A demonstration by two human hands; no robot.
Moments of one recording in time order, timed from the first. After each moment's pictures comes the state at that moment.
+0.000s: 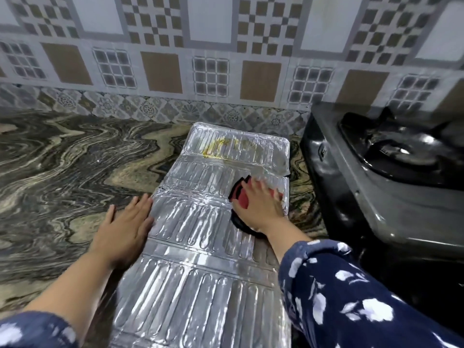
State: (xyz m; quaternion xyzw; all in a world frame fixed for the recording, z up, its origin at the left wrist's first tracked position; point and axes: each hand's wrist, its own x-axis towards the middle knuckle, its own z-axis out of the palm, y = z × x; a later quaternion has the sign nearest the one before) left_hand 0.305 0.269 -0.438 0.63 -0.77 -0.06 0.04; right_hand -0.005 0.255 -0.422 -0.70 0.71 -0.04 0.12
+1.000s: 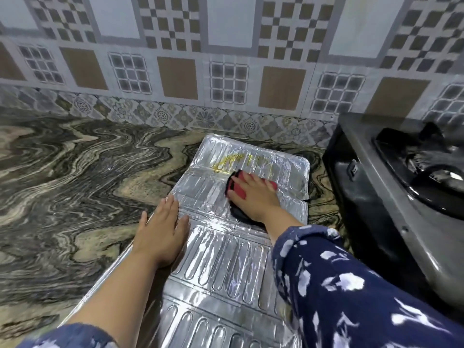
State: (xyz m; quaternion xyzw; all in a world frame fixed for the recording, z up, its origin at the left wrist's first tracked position) left_hand 0.251 0.234 -0.437 0.68 -0.72 -0.13 0.06; right_hand 0.013 0.169 -0.426 -0.76 0.64 -0.05 0.11
